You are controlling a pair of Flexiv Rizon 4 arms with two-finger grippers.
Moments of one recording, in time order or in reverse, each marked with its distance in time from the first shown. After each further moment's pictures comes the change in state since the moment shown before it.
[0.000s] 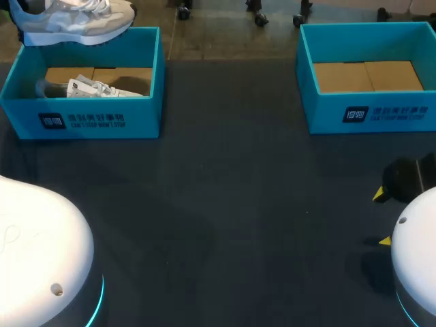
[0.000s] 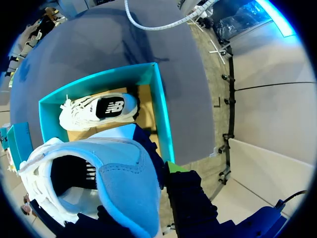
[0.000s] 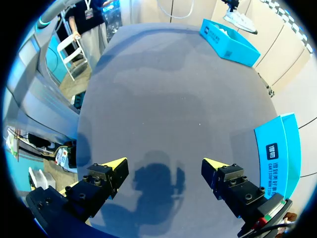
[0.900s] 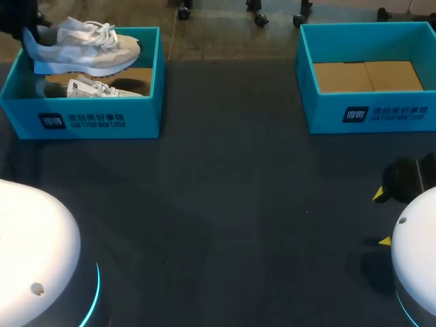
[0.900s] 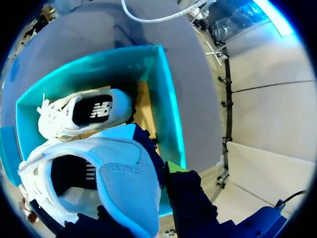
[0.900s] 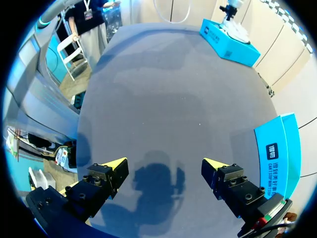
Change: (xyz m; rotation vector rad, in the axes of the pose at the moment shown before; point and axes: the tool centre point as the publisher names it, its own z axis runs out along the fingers) left arm -0.014 -0.010 0.083 0.037 0.068 -0.005; right arm 0.000 0.000 0.000 0.000 0.000 0.000
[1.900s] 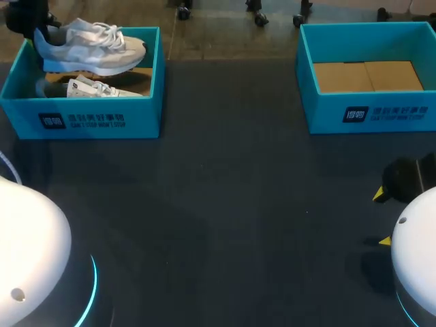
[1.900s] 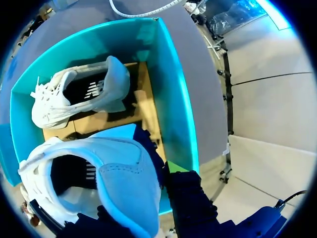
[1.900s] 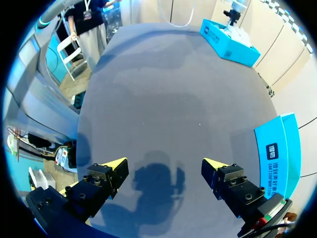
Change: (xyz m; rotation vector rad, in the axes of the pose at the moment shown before) left arm -0.007 0.038 0.023 -0.017 -0.002 0.042; right arm 0.000 0.000 0.000 0.000 0.000 0.000
